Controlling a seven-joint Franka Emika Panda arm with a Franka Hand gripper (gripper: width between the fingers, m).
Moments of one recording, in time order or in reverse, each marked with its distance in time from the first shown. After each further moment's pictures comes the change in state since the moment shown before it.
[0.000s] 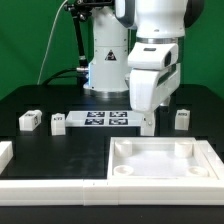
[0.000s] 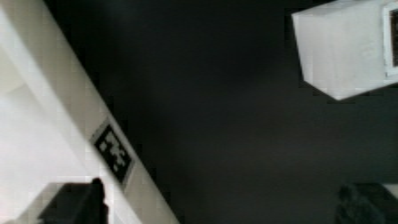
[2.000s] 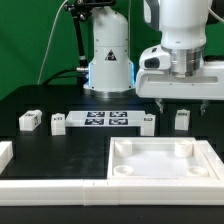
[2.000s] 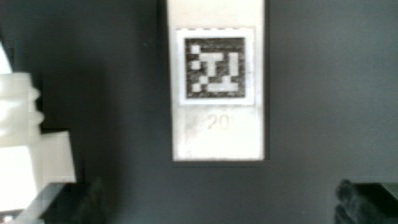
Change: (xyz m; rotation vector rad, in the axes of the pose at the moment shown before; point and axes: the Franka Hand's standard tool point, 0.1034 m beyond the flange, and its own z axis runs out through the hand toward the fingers) arm 0.017 -0.096 0.016 0.179 -0.214 1.288
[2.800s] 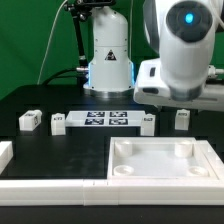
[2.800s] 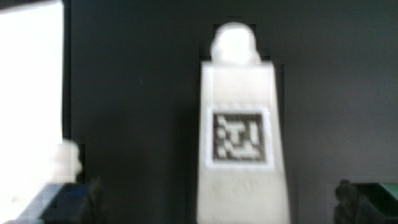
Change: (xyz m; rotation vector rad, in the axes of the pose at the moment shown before) arm -0.013 0.008 0.013 -0.083 -0.588 0.003
